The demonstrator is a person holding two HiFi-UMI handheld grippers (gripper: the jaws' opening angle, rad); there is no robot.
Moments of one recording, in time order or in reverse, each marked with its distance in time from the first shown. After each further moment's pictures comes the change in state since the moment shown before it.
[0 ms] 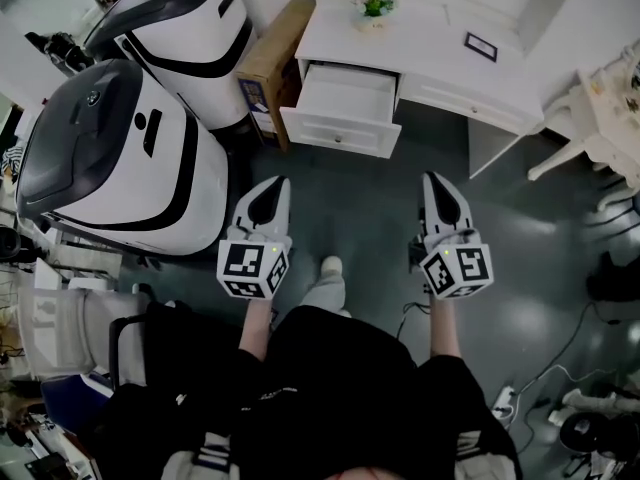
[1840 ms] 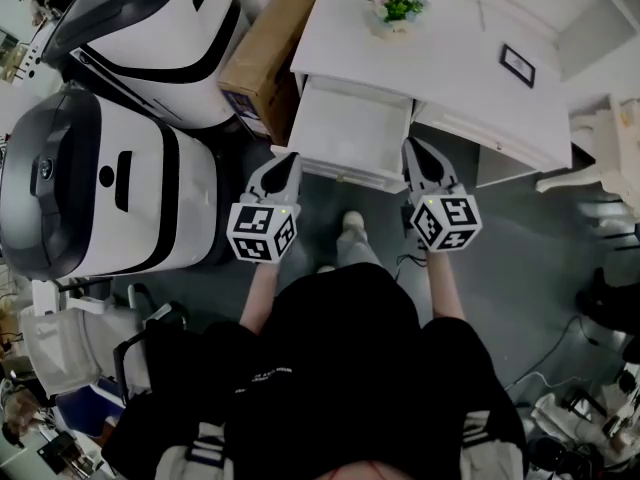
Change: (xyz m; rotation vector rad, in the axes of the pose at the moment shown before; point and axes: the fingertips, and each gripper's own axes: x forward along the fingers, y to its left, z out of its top) left arm 0.281 0.123 -0.058 -0.172 0.190 -0.009; right arm 0.310 -0.117 -0.098 0.031 0.271 0.075
